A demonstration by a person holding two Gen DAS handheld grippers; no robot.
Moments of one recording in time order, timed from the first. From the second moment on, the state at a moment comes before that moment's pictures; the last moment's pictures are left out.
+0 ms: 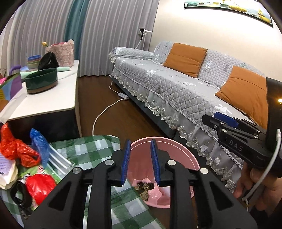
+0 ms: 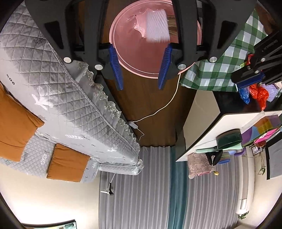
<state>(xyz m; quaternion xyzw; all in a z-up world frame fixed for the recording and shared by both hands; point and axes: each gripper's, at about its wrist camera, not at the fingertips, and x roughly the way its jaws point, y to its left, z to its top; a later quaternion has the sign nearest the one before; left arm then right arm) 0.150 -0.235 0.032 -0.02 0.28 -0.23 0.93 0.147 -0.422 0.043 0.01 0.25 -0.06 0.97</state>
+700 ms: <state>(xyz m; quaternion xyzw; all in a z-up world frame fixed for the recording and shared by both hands) 0.089 -0.118 0.071 -0.04 0.26 -0.17 0.95 0.134 -0.376 0.064 0.03 0.23 -0.02 0.97</state>
